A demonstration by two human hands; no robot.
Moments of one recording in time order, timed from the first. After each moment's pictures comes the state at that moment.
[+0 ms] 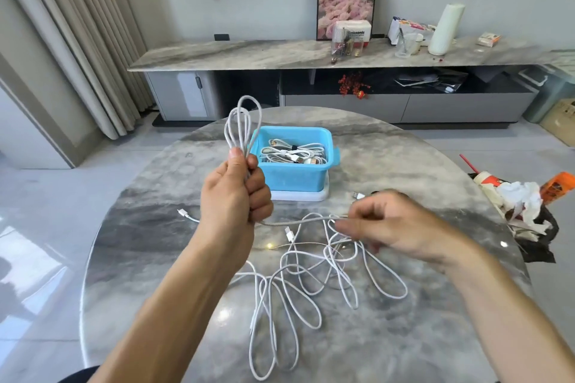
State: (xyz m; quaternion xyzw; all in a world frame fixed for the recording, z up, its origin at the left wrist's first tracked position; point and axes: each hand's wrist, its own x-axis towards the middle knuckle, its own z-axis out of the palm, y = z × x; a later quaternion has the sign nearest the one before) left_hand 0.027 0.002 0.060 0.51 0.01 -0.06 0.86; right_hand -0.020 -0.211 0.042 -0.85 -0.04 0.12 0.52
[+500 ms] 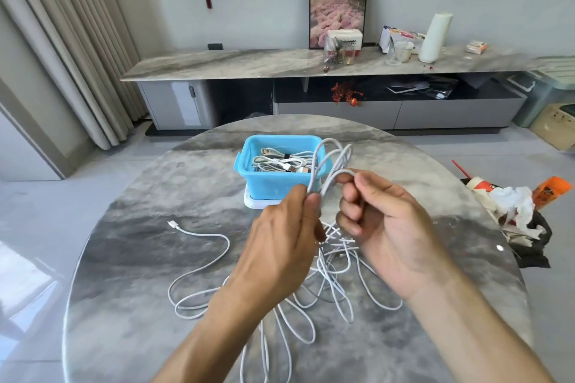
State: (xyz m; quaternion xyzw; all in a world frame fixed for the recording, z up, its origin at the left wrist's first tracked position) left_hand 0.005 -0.030 0.028 0.85 -0.27 0.10 0.44; right_hand -0.025 -0.178 0.052 -0.42 0.02 -0.04 0.91
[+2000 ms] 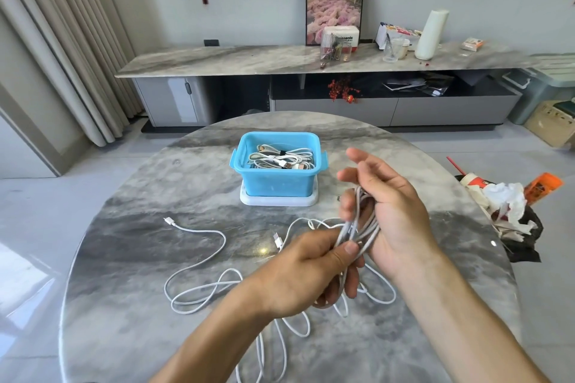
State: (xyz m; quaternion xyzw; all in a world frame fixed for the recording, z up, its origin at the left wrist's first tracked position) left_hand -0.014 -0.041 0.021 0.68 -0.31 -0.31 0.59; right_hand -0.017 -0.179 0.054 -0.46 0.10 -0.13 0.87
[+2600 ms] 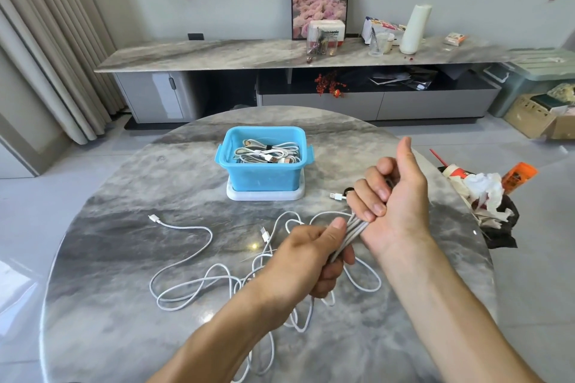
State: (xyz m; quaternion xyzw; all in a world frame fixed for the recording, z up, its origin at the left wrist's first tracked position) left_hand -0.027 -0.065 0.019 0.62 -0.14 -0.34 0.69; right_hand -0.017 -0.196 0.058 -0.34 0.17 -0.18 0.91
